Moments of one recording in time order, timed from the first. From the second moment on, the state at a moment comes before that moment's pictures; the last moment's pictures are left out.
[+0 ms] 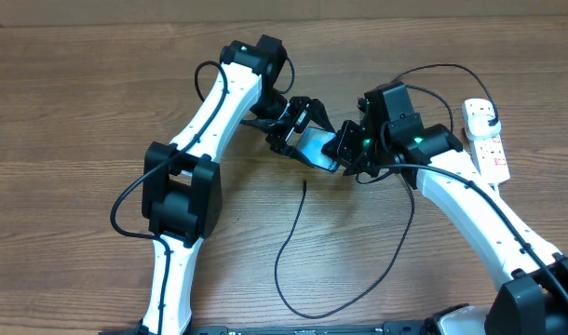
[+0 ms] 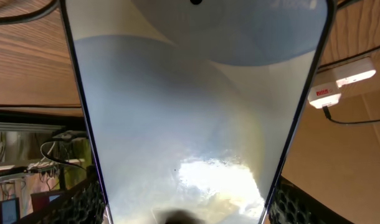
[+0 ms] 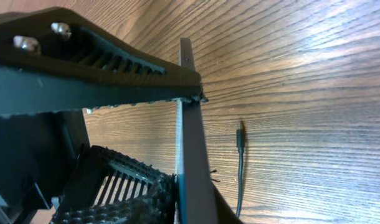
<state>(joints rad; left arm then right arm) -0.39 2.32 2.08 -1.38 0.90 -1.28 0.36 1.56 1.18 -0.65 -0.40 0.81</state>
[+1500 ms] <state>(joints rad) -0.15 2.32 2.09 -1.36 0.87 -0.88 0.22 1.56 1.18 -0.60 -0.49 0.84</state>
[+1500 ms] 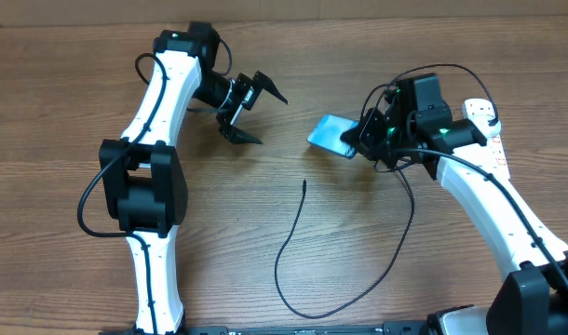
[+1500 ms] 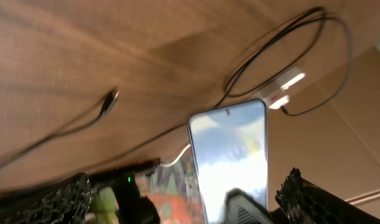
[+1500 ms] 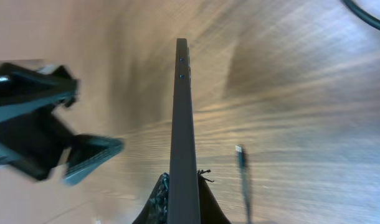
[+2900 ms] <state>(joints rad) -0.22 2.16 2.09 -0.84 0.79 -1.29 0.21 1.57 1.18 -0.06 -0.64 1.90</state>
